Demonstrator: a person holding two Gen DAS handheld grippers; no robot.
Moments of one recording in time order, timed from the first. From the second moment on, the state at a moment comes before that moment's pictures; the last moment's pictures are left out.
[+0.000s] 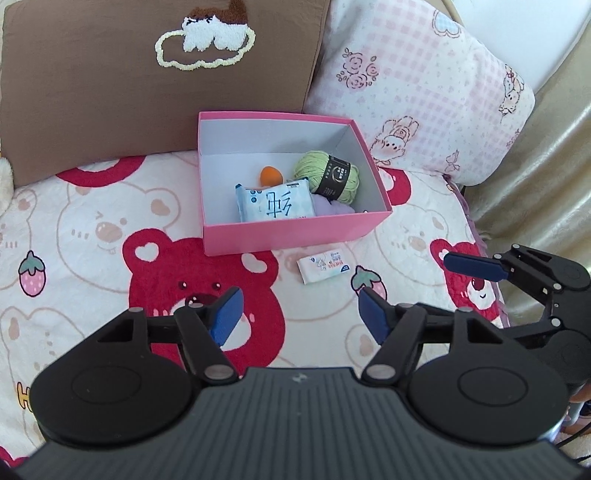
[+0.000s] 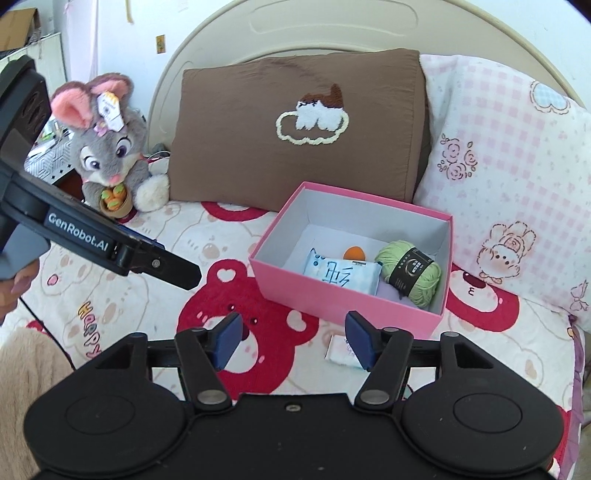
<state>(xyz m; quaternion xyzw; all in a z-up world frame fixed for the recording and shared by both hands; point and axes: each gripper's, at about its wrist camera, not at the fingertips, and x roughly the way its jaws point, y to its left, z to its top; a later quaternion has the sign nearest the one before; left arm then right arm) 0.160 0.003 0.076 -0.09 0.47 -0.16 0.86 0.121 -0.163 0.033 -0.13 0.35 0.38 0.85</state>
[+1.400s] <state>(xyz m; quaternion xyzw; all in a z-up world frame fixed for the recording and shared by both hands) 0.245 -0.034 -0.090 -0.19 0.47 -0.18 0.85 0.191 -0.151 -0.108 -0.17 0.35 0.35 0.85</state>
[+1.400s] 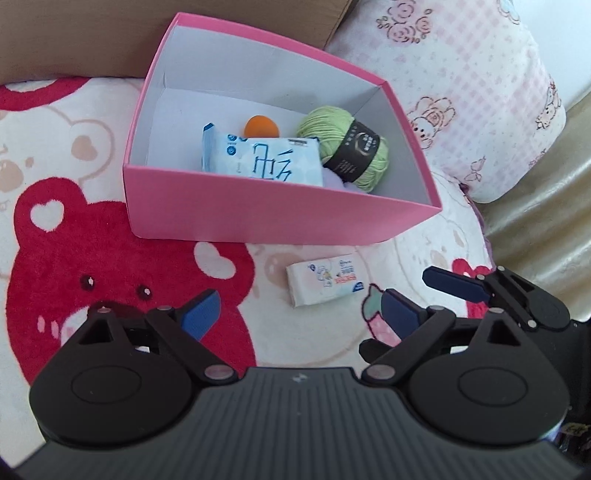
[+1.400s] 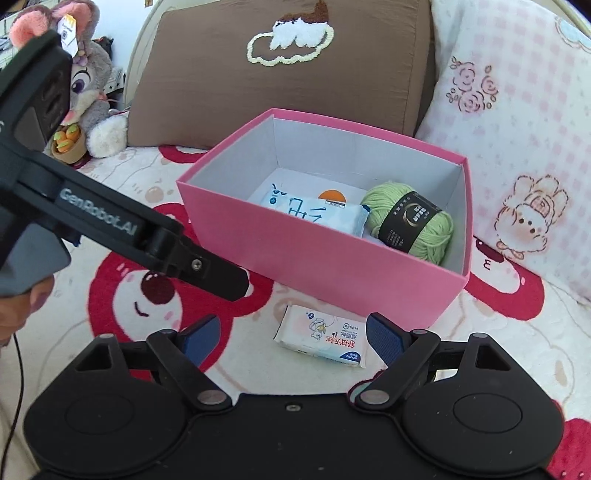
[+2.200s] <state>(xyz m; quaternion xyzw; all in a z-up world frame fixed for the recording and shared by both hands) 0.262 -0.054 -0.148 -0.21 0.44 -0.18 0.86 0.226 -0.141 -0.171 -0.15 0.40 0.29 0.86</state>
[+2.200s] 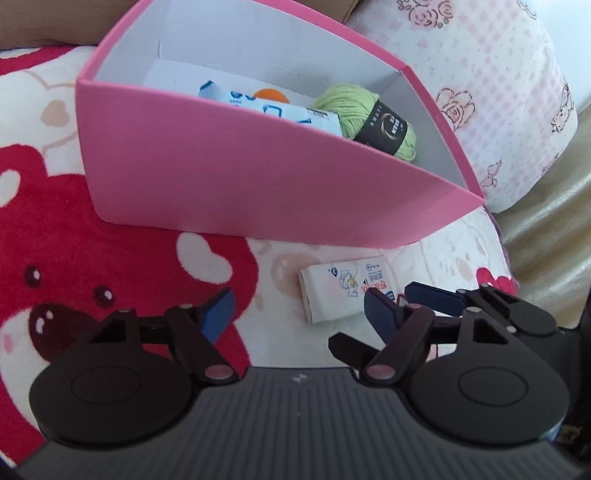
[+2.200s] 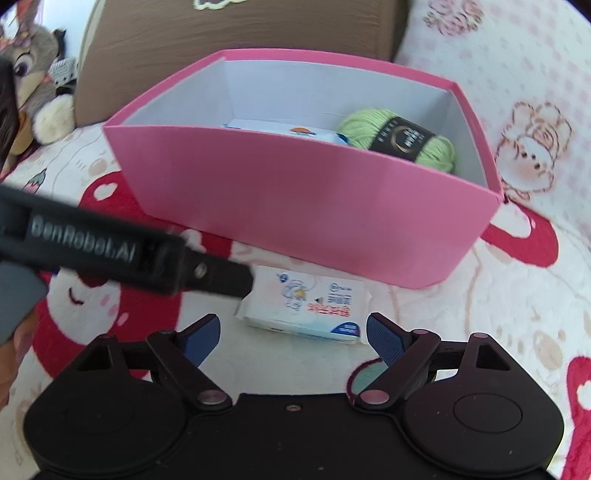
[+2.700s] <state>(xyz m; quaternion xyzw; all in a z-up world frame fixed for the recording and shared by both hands) 0.265 -0.061 -0.166 -0.24 0.43 -0.20 0.84 0.233 -0.142 -0.180 -0.10 0.42 0.32 0.85</state>
